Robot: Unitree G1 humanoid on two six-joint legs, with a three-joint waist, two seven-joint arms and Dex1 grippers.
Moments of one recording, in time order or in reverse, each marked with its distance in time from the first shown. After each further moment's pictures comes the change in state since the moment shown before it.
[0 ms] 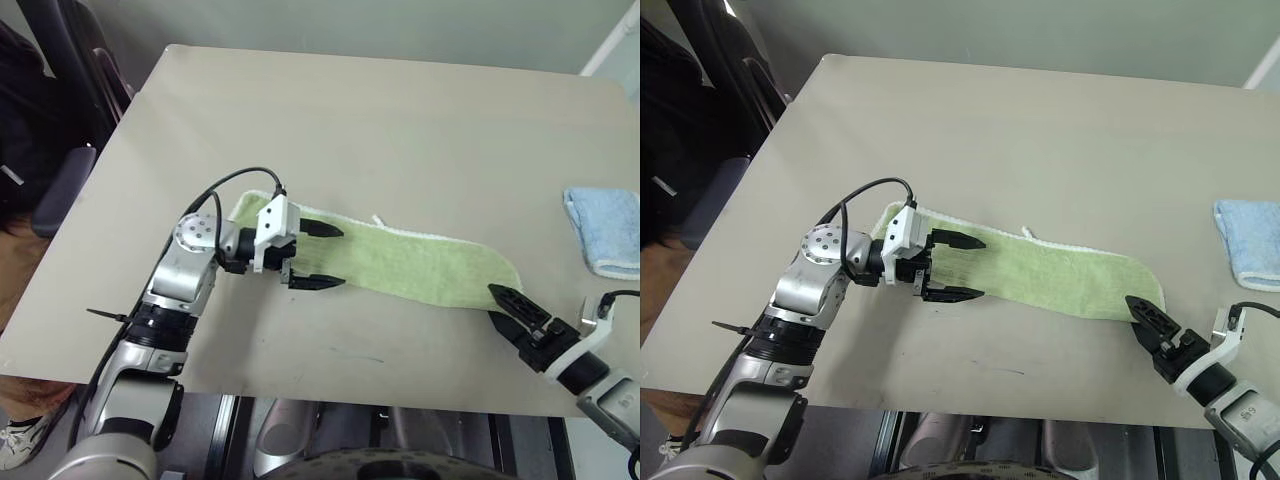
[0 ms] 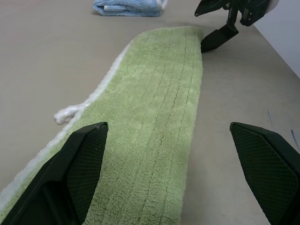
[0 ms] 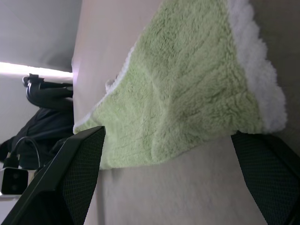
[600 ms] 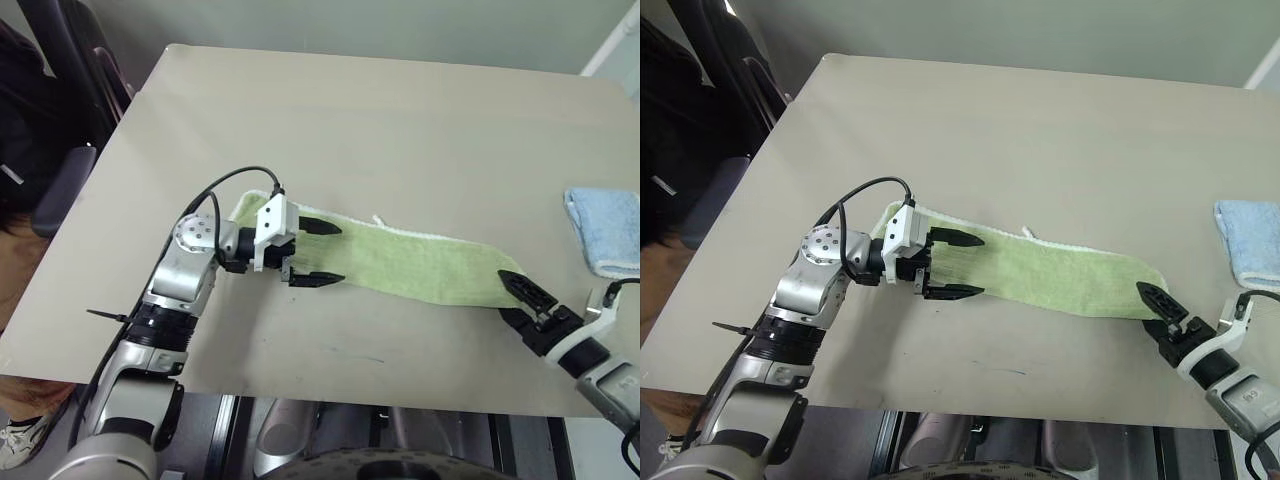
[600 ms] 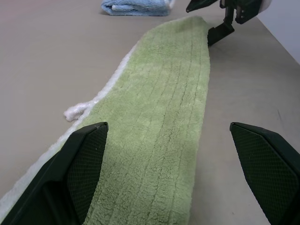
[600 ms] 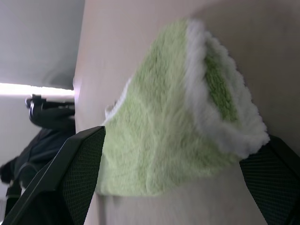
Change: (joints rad) left arm 0.000 -0.002 0.001 0.027 0.003 -0.027 0.029; right arm -0.118 0.022 -0.021 0.099 0.010 -0.020 -0.062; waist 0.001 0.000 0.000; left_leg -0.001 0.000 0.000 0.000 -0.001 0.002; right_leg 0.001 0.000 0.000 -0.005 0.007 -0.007
